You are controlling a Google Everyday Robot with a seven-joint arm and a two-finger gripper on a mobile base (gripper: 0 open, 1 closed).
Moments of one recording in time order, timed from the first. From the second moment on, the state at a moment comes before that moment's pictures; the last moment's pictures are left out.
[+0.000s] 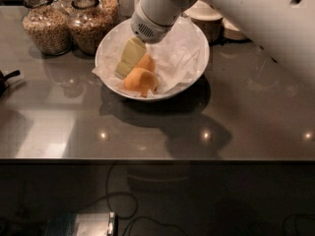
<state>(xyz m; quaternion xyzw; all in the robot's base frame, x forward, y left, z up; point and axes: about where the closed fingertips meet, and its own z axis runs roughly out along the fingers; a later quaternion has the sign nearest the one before) 0.629 0.060 0.929 -0.55 0.78 0.07 0.29</state>
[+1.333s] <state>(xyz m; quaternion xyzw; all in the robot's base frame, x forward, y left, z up) 0.590 0.011 0.911 -0.42 0.87 0.04 0.25</state>
